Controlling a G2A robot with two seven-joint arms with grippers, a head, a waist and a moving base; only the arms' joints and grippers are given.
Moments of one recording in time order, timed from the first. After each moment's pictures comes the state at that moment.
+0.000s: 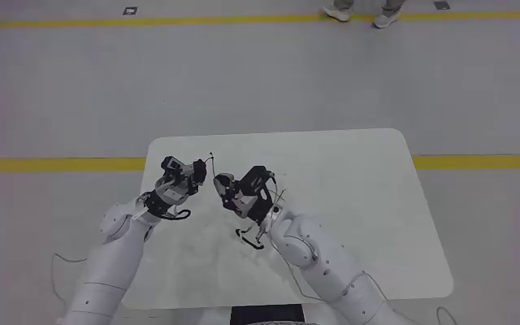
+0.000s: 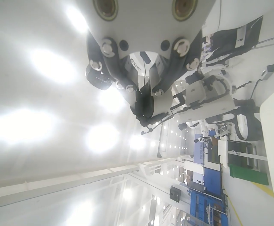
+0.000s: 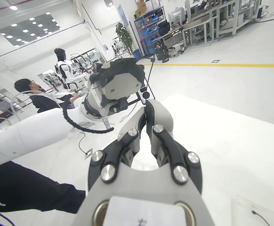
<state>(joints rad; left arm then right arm) 1.46 -1.15 -1.44 -1.44 -1.04 -0.04 -1.17 -1.36 -1.43 0.86 -1.58 -1.05 -0.30 0.01</state>
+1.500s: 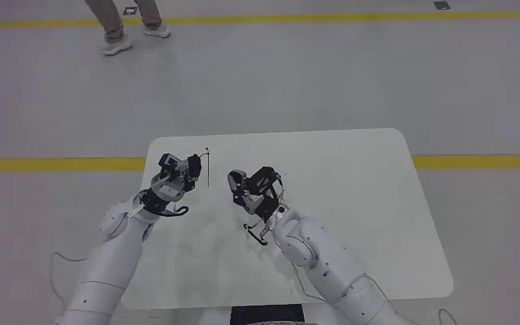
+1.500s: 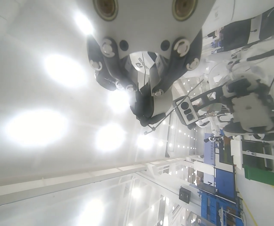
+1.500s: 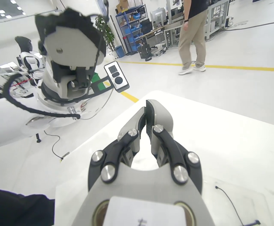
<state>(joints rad) 1.45 -1.14 -1.43 -1.43 -1.10 -0.04 -1.16 -1.38 -1.42 0.89 -1.54 -1.12 -0.23 -0.06</state>
